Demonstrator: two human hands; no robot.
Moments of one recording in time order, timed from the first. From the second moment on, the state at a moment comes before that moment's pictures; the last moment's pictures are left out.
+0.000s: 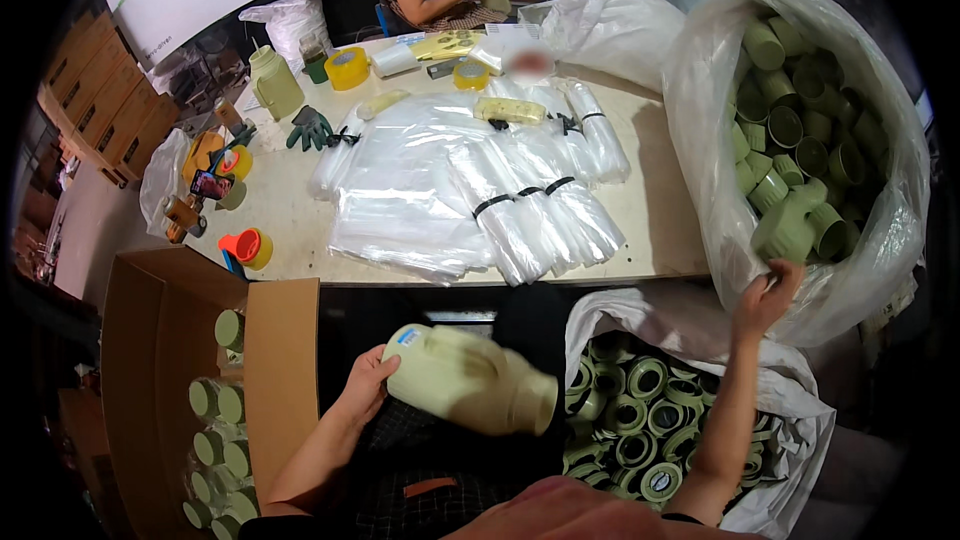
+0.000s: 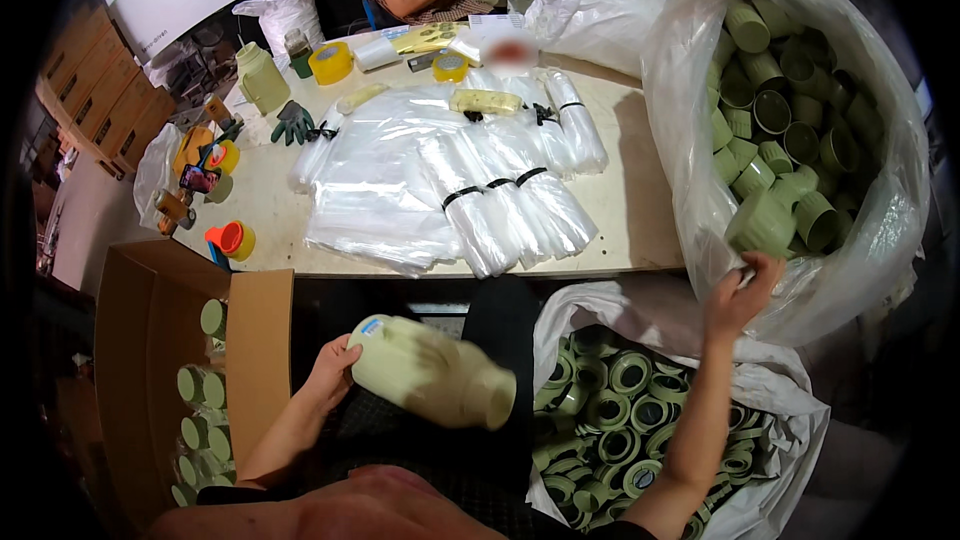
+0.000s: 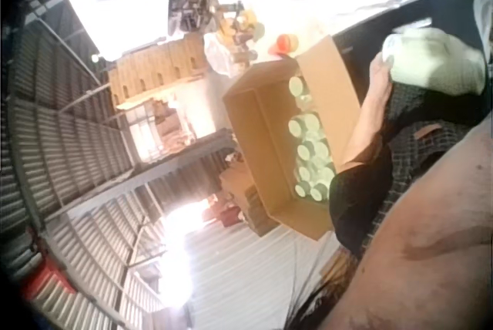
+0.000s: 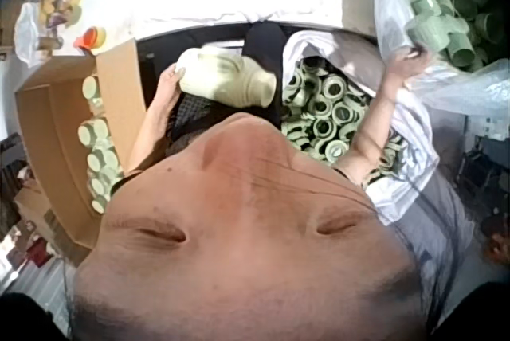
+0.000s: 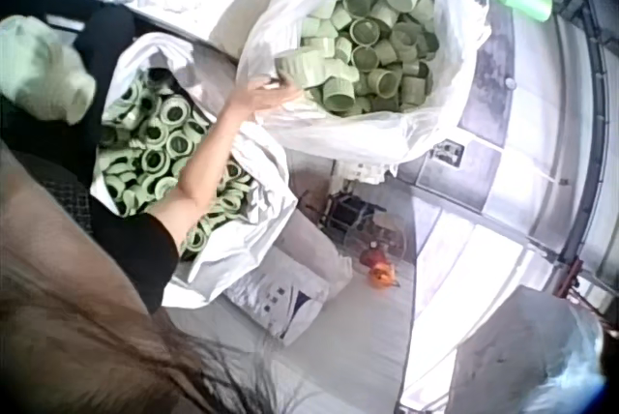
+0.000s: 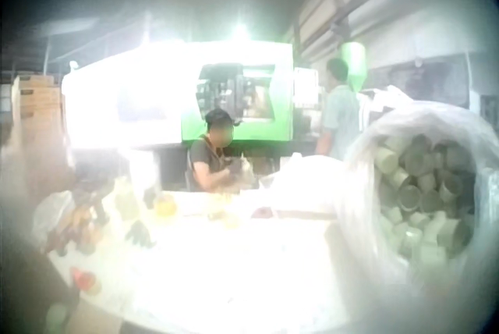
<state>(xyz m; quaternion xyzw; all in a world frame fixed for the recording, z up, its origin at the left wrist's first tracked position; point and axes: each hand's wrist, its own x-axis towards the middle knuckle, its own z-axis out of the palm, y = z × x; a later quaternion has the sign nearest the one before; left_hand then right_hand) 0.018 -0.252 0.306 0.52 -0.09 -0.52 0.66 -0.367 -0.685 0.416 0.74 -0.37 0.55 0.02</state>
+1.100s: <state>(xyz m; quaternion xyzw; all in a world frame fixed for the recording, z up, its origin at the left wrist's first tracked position) 0.027 -0.246 0.401 0.65 -0.24 -0.15 0.71 -0.235 -0.500 0.325 0.47 -0.25 0.53 -0.66</state>
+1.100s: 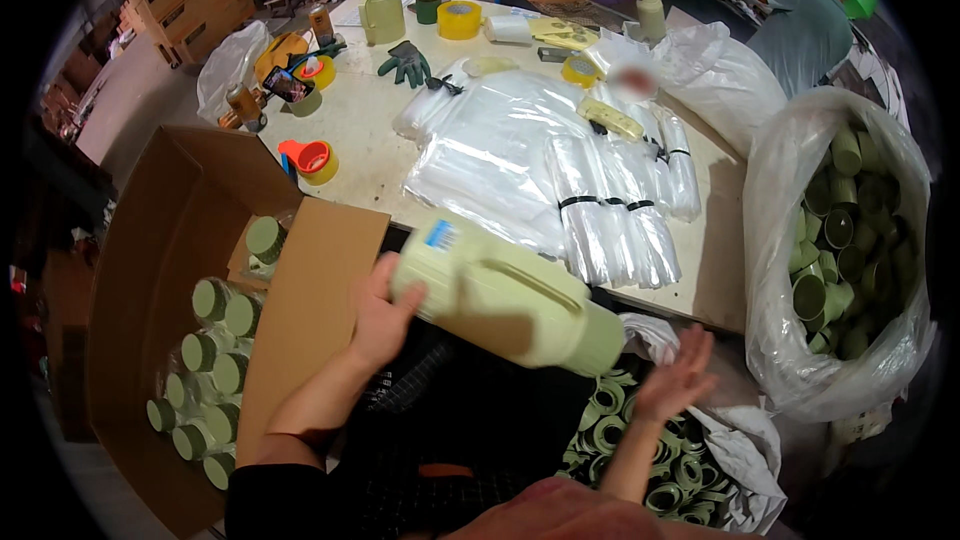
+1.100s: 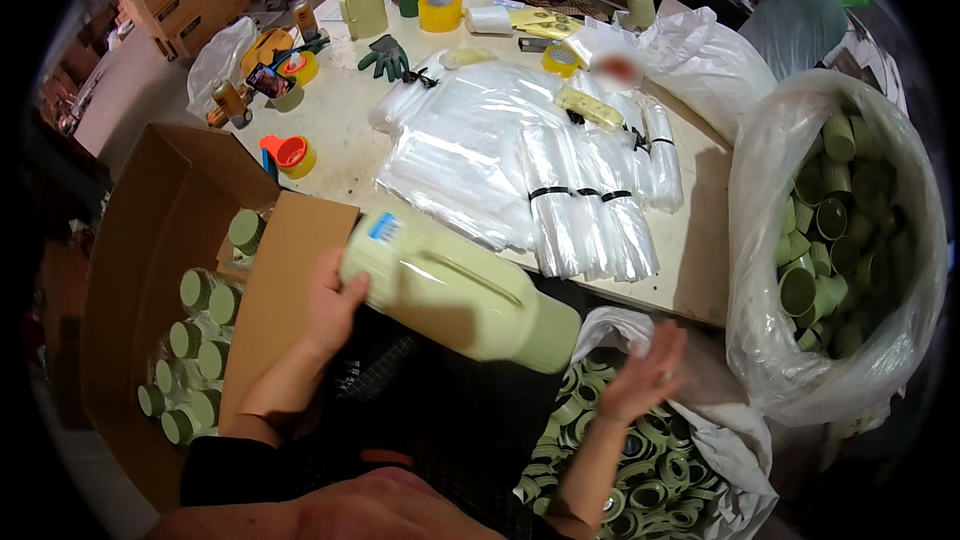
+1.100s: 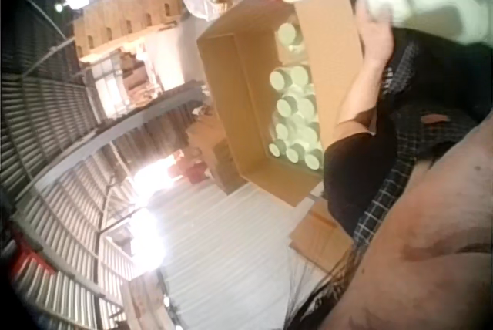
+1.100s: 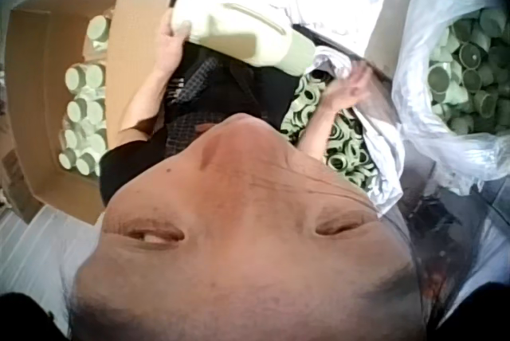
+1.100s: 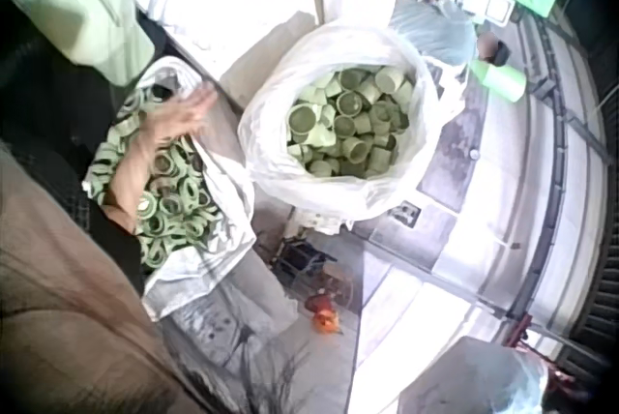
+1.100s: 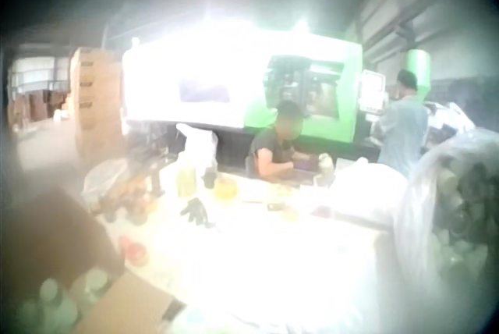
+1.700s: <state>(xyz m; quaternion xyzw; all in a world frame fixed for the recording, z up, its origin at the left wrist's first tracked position) 0.013 -0.321 0.368 0.63 -0.55 -0.22 0.50 -0.223 -0.397 0.295 0.41 -0.22 0.28 -0.84</state>
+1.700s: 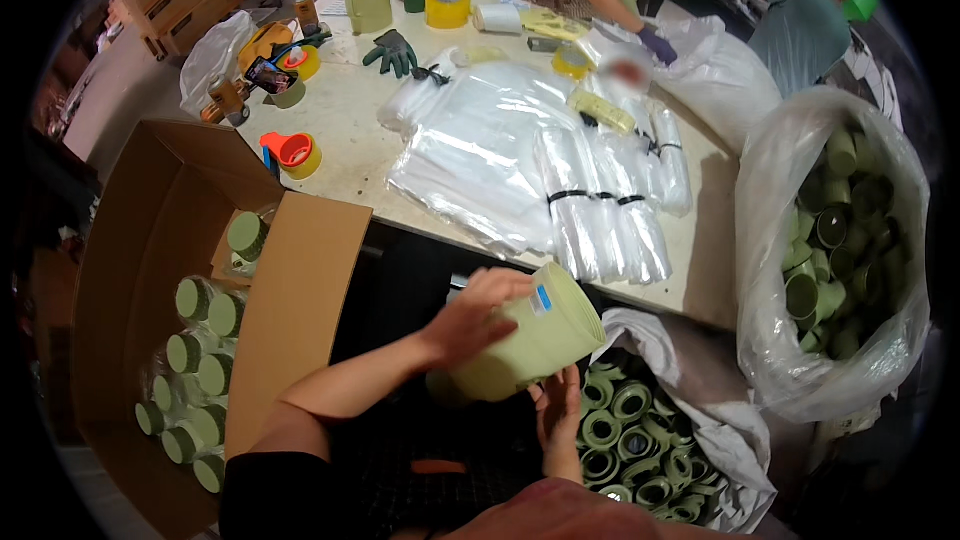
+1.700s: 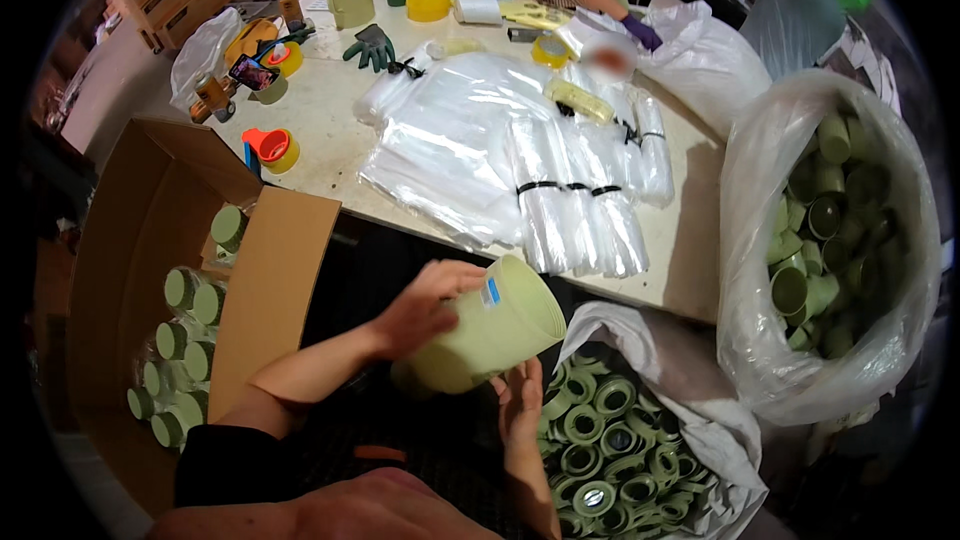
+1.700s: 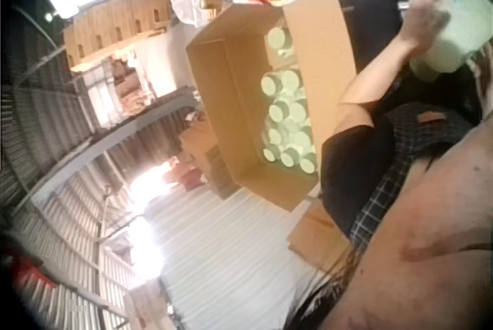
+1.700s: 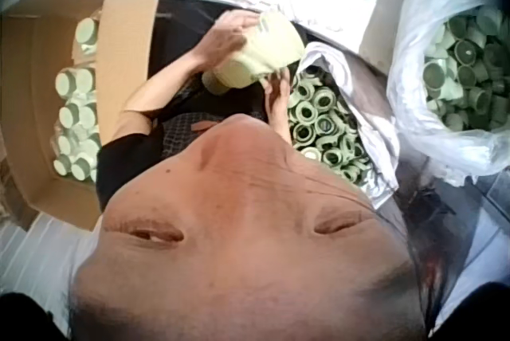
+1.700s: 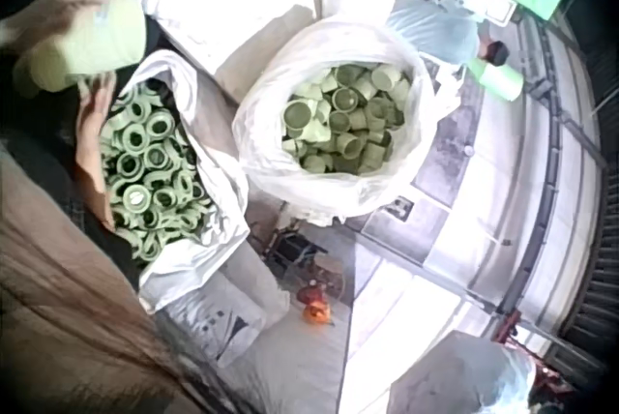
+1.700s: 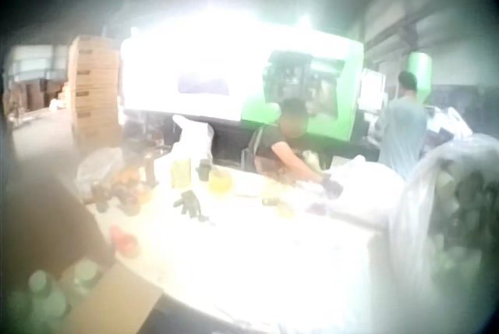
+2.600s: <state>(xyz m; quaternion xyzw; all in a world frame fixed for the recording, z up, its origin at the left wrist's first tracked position) -0.022 -0.304 0.371 0.71 -0.53 -0.35 0.31 -0.374 -0.414 -0.045 0.56 -0.71 -0.23 -0.36</state>
